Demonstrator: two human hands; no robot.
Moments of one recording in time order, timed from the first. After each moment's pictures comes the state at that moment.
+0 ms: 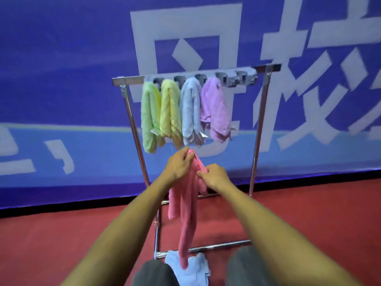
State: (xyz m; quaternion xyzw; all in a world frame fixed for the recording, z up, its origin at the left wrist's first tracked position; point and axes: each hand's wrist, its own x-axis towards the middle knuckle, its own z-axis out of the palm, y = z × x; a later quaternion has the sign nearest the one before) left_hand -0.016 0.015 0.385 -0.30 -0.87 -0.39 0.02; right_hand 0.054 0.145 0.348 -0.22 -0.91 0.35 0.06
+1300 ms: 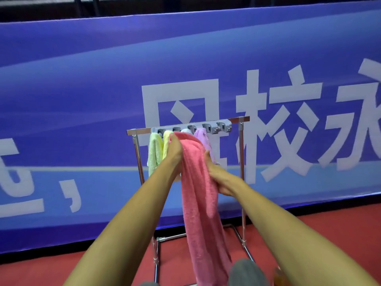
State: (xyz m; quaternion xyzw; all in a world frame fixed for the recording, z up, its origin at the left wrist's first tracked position) left_hand 0.111 0.012 0.586 -0.10 -0.62 -0.77 -0.12; right_hand 0.175 0.130 0.510 -0.04 -0.68 0.73 0.01
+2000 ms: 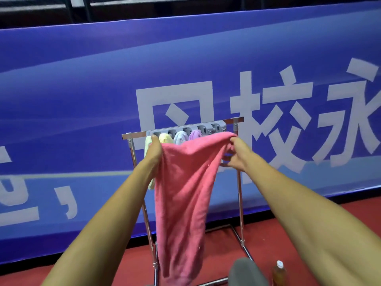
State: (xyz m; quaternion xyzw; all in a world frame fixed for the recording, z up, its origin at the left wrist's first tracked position) left_hand 0.060 -0.033 0.587 -0.06 -0.70 -0.70 -0.11; right_hand 0.195 0.194 0.573 -0.21 -0.57 0.77 0.19
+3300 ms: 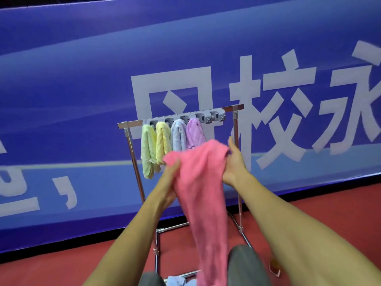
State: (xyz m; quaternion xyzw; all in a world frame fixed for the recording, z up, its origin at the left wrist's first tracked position) left_hand 0.123 -0.028 0.474 -0.20 -0.55 -0.76 -0.28; right_hand 0.205 0.162 0.506 -0.03 -0.37 0.93 0.07
